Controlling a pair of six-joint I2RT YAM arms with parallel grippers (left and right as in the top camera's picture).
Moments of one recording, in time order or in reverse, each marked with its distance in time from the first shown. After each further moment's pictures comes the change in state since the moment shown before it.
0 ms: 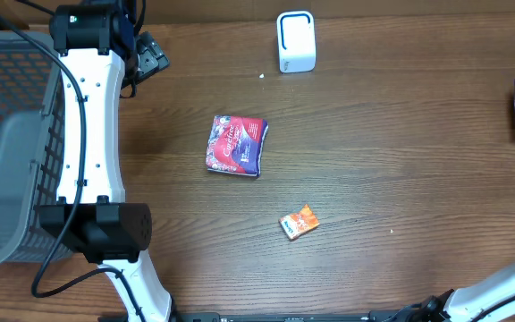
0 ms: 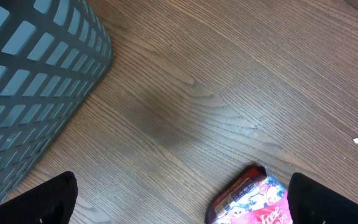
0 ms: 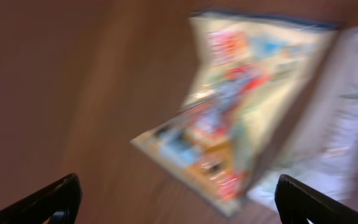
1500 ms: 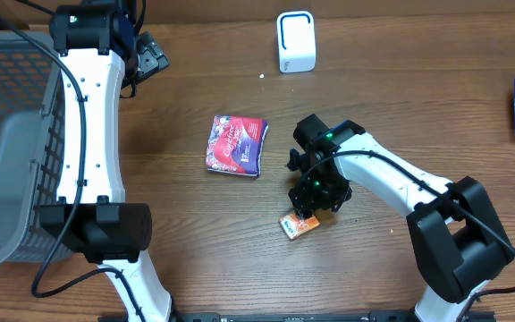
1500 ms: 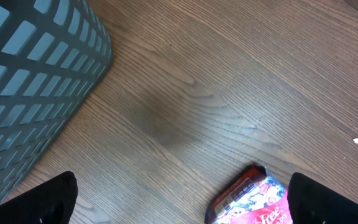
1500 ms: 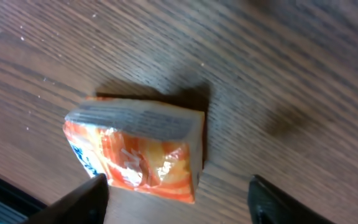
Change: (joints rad) left arm 0.000 0.000 0.000 0.000 0.000 0.000; right arm 1.310 -0.103 -0.514 -0.365 0.031 -0.497
